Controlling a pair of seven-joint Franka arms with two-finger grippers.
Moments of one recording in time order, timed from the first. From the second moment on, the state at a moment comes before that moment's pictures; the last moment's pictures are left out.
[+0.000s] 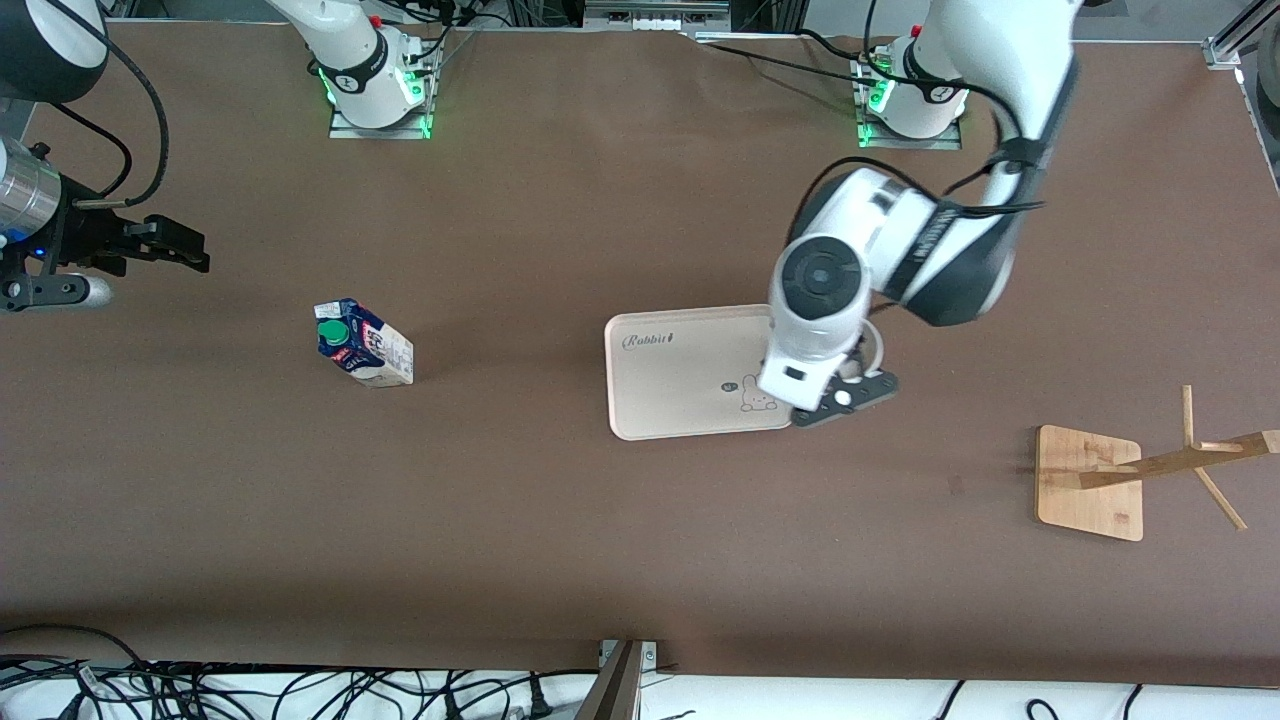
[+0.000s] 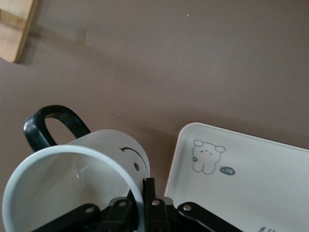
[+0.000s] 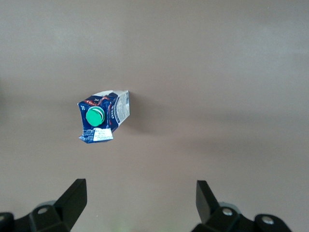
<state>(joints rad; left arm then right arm) -0.26 0.57 -0.23 -1.32 0.25 1.68 -0.82 0.03 0.08 -0.02 -1.62 -0.02 1.60 -0.06</state>
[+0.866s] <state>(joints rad) -0.02 0.47 -0.23 -1.30 0.25 1.64 -0.24 0.03 0.08 -0.01 -1.62 -0.06 1.61 -0.06</state>
